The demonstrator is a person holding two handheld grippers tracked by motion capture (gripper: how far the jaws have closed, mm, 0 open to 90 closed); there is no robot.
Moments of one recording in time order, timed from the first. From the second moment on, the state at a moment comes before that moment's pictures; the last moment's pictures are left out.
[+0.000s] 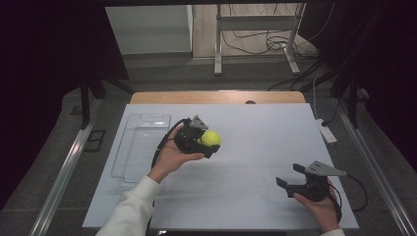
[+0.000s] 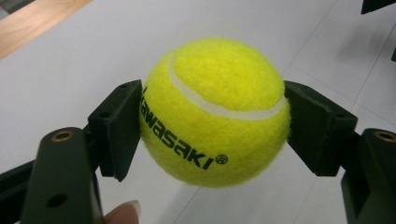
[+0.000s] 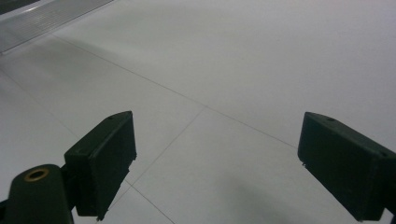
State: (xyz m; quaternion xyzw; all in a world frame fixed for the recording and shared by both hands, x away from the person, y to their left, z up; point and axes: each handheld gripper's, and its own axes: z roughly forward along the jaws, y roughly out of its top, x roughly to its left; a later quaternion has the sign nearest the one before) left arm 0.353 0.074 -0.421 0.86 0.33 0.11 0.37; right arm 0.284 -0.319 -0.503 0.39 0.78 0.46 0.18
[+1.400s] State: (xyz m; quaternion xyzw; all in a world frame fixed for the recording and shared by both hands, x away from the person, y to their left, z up) left arm 0.359 0.113 -0.415 0.84 0.37 0.14 0.38; right arm 0.284 -0.319 -0.503 0.39 0.78 0.46 0.18
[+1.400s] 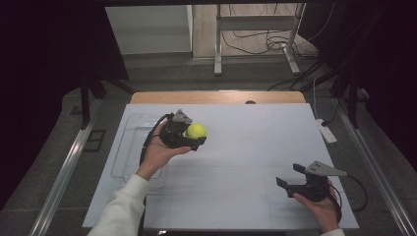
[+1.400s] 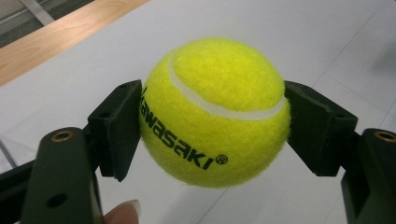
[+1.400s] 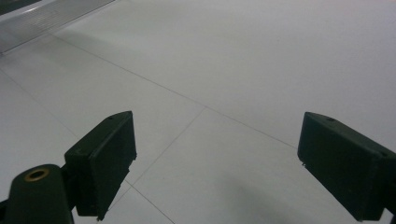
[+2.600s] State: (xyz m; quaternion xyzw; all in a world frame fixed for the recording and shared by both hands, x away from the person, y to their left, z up) left arm 0.361 0.146 -0.414 0.82 0.40 0.16 0.38; right arm 0.284 -0.319 -0.503 0.39 0.78 0.46 0.18
